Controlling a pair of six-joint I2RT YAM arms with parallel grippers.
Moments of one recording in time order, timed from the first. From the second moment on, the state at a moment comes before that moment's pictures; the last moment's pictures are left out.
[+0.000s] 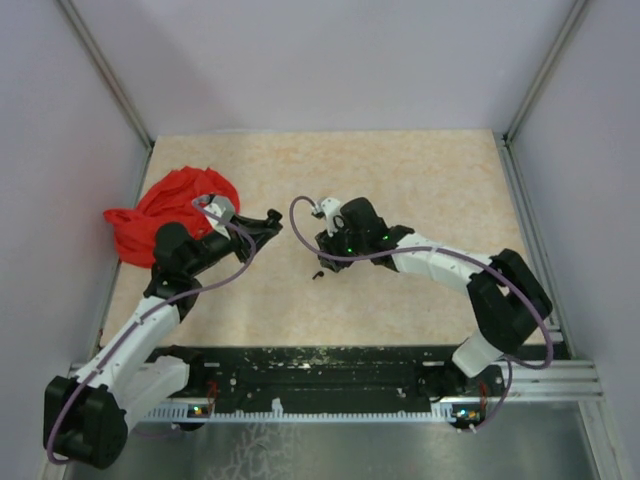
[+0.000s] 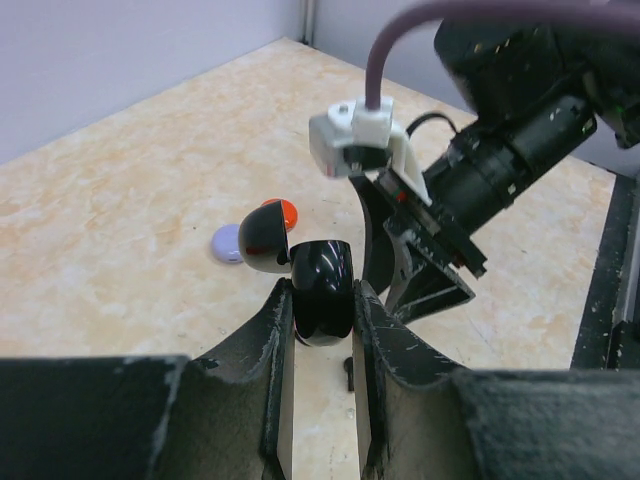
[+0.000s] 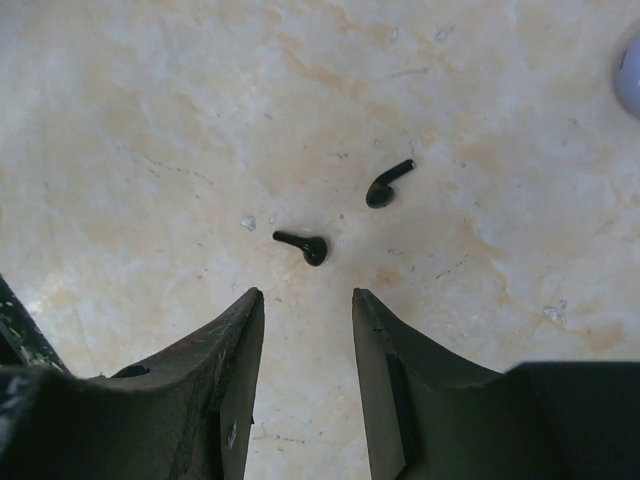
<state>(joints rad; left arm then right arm) -0.29 0.91 0.51 0.46 0.69 -0.12 0.72 1.54 0.98 -0.16 -0.27 0.00</state>
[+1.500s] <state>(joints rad) -0.26 0.90 0.51 0.44 0.64 -0.15 0.80 1.83 1.05 -0.10 -0.17 -0.19</state>
